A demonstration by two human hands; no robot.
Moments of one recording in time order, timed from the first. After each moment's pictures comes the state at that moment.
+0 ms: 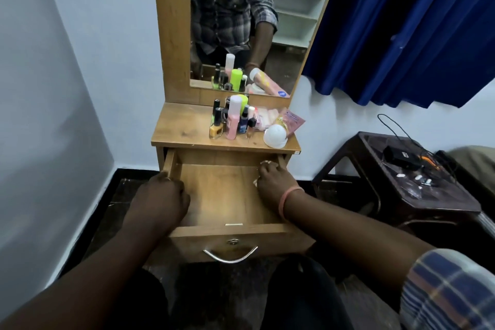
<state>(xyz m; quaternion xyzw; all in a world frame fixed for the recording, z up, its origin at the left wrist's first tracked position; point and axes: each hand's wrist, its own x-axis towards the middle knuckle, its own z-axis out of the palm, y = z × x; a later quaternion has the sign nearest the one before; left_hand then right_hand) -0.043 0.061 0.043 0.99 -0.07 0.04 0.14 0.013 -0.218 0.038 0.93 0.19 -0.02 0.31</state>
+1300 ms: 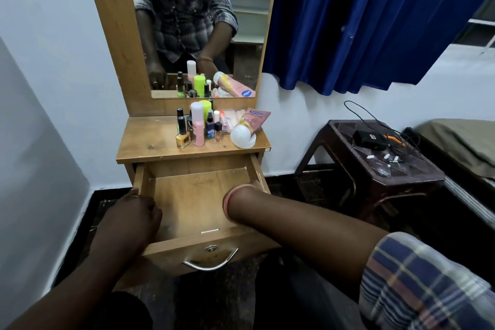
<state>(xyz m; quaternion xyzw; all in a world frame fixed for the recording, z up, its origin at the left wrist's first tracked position) -0.040 0.063 0.038 0.99 -0.08 0.03 0.14 -0.028 -0.159 0.097 0.90 0.07 -0.35 0.26</state>
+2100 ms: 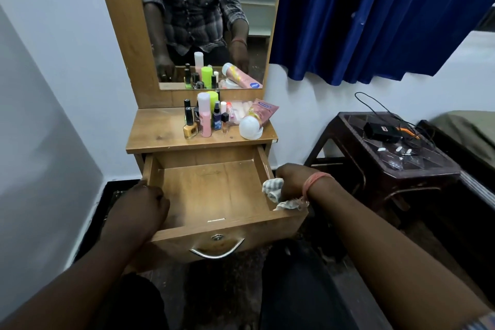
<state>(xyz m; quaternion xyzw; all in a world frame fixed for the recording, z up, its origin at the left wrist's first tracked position) -0.049 0.057 0.047 0.99 -0.05 0.03 0.13 -0.035 -0.280 0.096 0.97 -0.06 -0.20 -0.09</state>
